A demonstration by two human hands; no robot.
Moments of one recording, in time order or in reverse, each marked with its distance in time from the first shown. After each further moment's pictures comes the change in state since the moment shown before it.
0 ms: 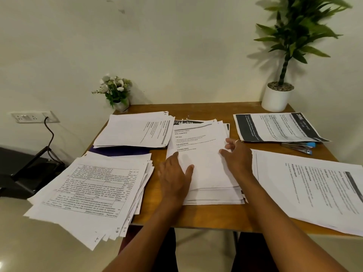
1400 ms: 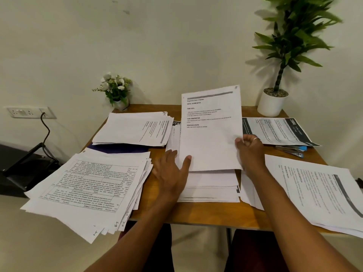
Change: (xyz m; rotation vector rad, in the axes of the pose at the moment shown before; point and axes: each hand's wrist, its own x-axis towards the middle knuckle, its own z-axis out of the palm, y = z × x) left_hand 0.000 0.006 -0.016 -0.218 0.008 -0.059; right_hand 0.010 -0.005 -0.043 0.420 0.076 0.114
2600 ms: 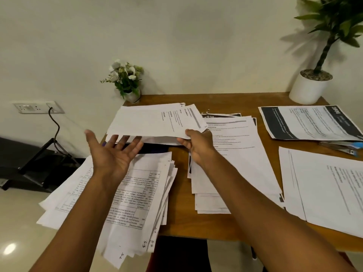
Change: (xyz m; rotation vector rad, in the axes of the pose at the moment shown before) left_hand 0.115 -0.094 -0.171 -1.530 -0.002 -0.606; right_hand -0.045 -0.029 0.223 0.547 -0.297 0.529
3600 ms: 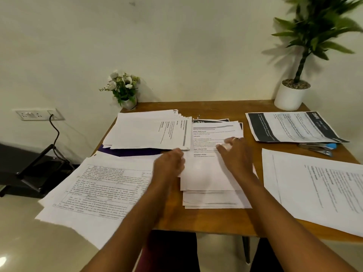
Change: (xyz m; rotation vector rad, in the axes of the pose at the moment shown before) left_hand -0.077 -0.122 0.067 0.747 -0.088 -0.009; right_hand -0.020 -0.039 -0.139 -1.223 0.365 -0.601
